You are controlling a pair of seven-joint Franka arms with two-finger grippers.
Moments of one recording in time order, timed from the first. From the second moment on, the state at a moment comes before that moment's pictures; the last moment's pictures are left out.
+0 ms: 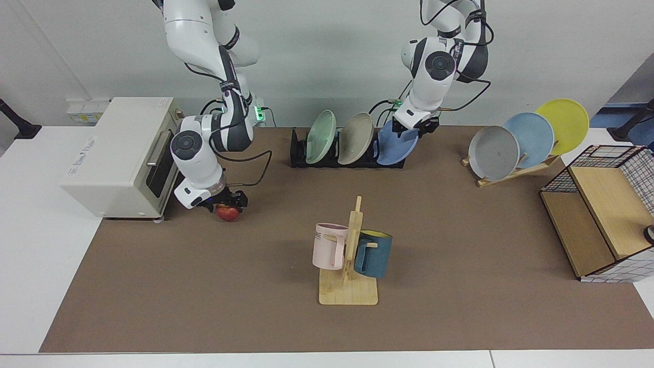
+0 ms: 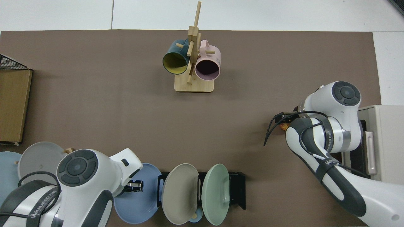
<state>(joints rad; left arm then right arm) -0.03 -0.35 -0.36 -2.42 -0.15 1.83 -0.18 0.13 0.25 -0.05 -2.08 0.02 2.25 0.10</state>
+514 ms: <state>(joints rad) -0.03 -0.37 -0.37 -2.40 -0.15 1.80 -0.20 0.13 0.28 -0.04 -2.08 0.02 2.26 0.11</state>
